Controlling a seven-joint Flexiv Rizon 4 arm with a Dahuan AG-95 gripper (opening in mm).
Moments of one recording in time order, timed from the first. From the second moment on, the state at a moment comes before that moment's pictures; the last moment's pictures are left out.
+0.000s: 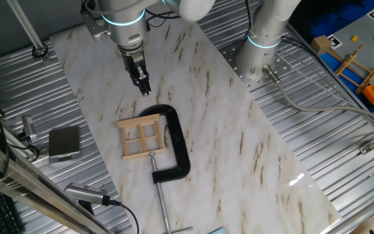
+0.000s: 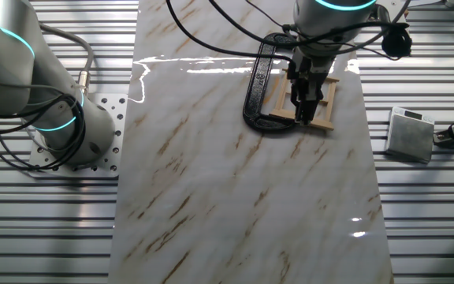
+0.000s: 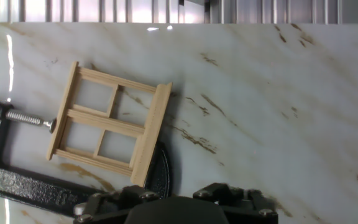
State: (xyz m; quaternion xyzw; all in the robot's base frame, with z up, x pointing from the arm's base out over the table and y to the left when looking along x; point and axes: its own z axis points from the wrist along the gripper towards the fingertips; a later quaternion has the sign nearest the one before) arm 0.500 0.000 0.170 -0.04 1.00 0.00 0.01
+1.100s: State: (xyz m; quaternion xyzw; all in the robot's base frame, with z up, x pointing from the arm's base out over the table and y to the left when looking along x) arm 0.505 0.000 0.173 -0.05 1.00 0.01 0.01
